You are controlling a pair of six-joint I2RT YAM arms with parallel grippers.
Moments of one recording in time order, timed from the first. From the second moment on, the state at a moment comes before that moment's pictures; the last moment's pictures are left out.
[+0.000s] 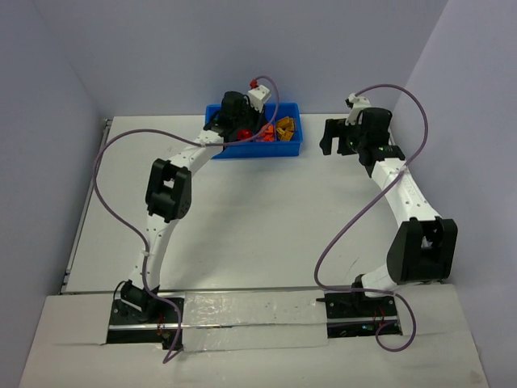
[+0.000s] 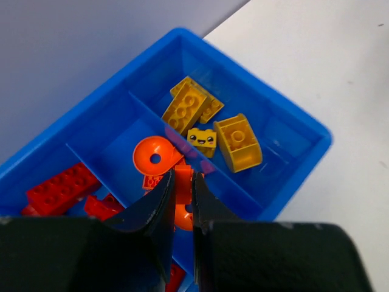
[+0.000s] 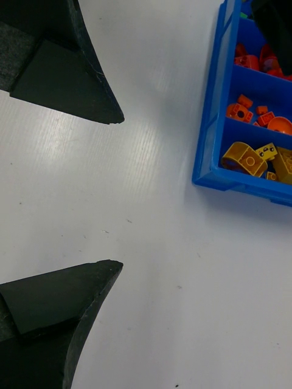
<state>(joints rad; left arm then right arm) -0.49 2.44 2.18 -0.03 0.32 0.11 0.02 1.47 1.23 -0.29 -0.23 0.01</state>
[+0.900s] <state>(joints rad) -0.49 2.46 2.22 -0.07 0.20 0.12 0.02 1.46 1.22 -0.29 -0.27 0.02</state>
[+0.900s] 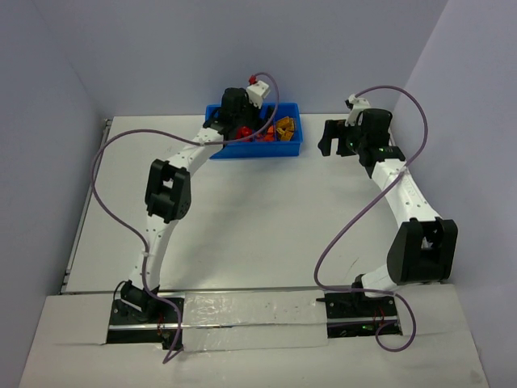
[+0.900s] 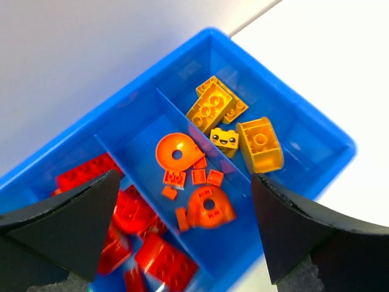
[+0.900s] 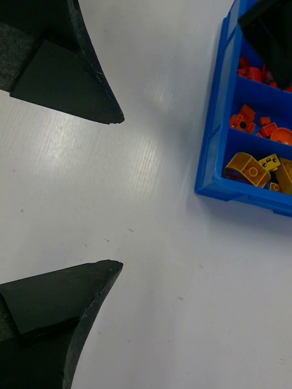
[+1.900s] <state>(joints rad) -0.12 1.02 0.92 -0.48 0.01 -0.07 0.07 0.96 0.70 -0.27 -0.11 0.10</state>
